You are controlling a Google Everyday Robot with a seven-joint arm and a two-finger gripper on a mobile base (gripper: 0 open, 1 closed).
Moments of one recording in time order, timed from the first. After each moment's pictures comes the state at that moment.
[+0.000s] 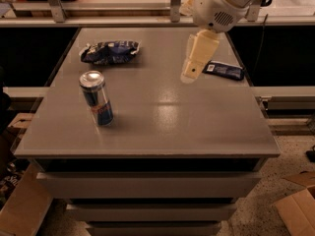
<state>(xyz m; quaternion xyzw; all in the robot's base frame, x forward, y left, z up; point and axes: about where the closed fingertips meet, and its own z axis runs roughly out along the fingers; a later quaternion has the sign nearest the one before) 0.561 -0.059 0.985 -0.69 0.66 0.03 0.28</state>
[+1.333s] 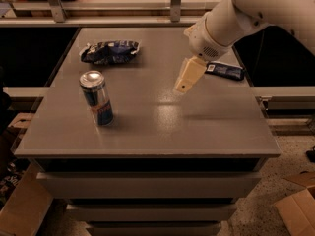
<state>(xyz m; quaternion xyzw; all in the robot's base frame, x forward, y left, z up) 0.612 -0.069 0.908 -0.63 0.71 0.03 0.32</state>
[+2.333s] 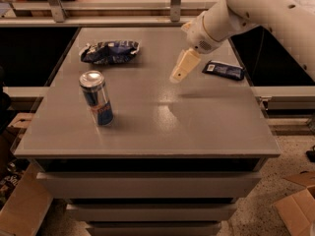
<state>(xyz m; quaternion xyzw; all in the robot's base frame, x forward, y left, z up) 0.686 -0.064 0.889 -0.62 0.70 0.06 0.36</state>
